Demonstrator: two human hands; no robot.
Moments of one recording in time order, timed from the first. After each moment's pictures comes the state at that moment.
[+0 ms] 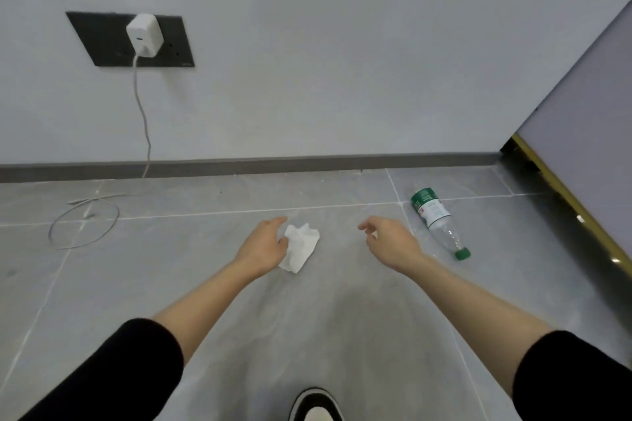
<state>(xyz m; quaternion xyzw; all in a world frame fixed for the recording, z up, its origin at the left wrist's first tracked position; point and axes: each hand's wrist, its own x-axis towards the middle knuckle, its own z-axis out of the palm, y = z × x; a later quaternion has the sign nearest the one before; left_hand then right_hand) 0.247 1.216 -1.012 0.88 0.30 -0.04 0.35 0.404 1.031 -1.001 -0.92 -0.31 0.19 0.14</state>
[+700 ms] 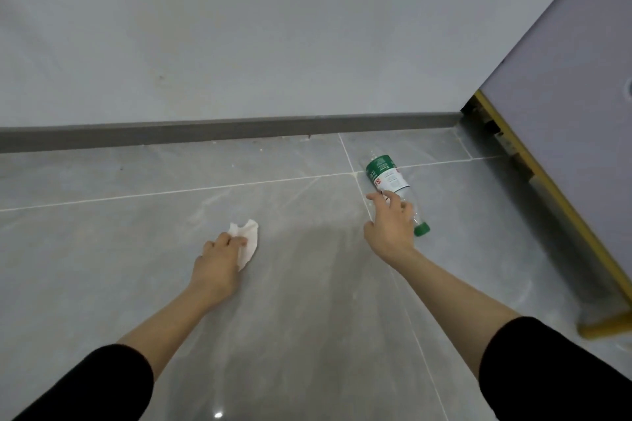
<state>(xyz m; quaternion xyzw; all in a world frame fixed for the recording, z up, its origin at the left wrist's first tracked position) 0.296 1.183 -1.140 0.92 0.28 -0.16 0.22 0.481 0.971 -1.082 -0.98 -0.15 0.10 0.08</state>
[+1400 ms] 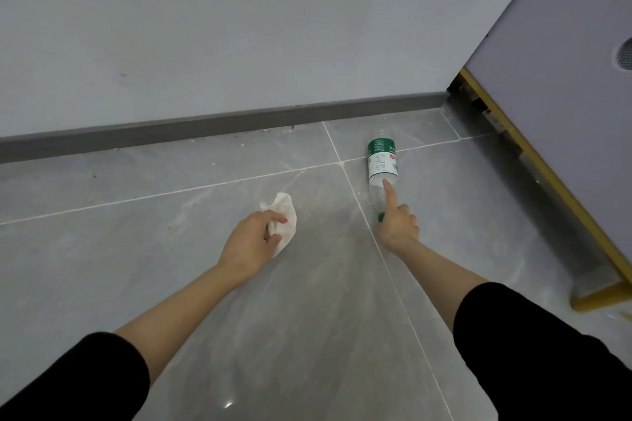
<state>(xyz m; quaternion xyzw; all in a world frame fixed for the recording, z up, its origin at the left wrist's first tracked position) 0.349 1.147 -1.107 0.89 0.19 -0.01 0.40 0.511 0.936 -1.119 -0.98 -0.02 0.17 0.08</state>
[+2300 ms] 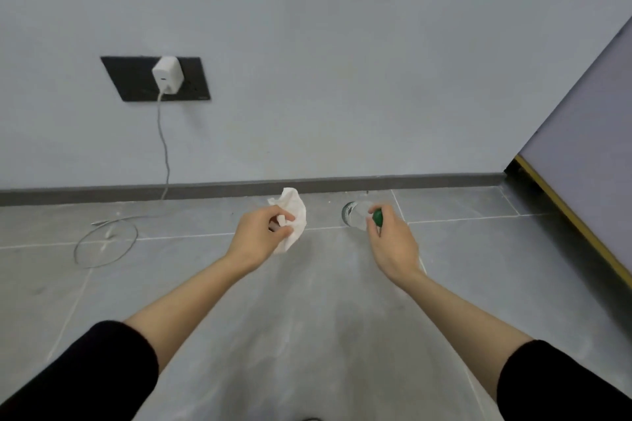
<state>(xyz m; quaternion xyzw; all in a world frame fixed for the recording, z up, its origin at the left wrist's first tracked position) 0.248 1.232 -0.946 0.86 0.30 0.12 0.40 0.398 1.048 -0.978 -0.92 -0.26 0.03 0.29</state>
